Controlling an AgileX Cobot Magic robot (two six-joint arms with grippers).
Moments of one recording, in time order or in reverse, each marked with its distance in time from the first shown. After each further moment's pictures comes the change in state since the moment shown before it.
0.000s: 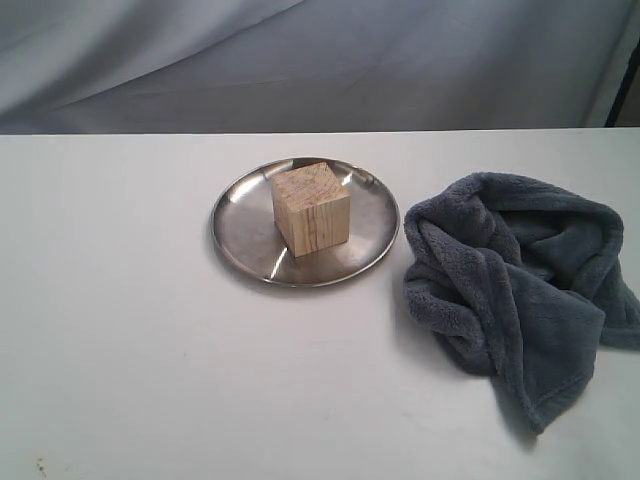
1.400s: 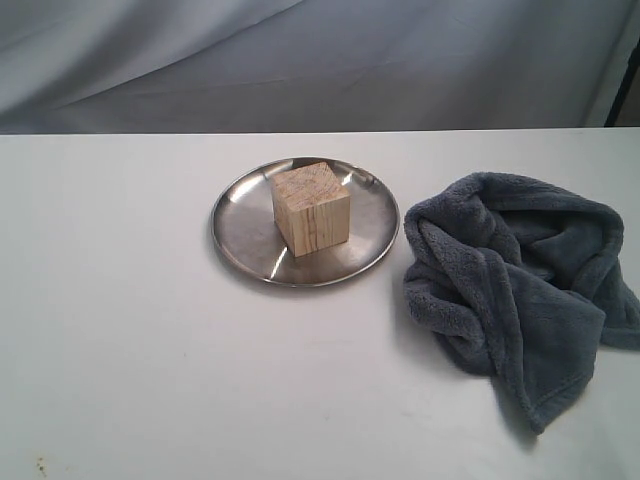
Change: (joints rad) left arm 0.000 0.000 0.000 0.000 0.000 0.000; right arm -0.012 -0.002 0.000 -0.079 0.171 -0.013
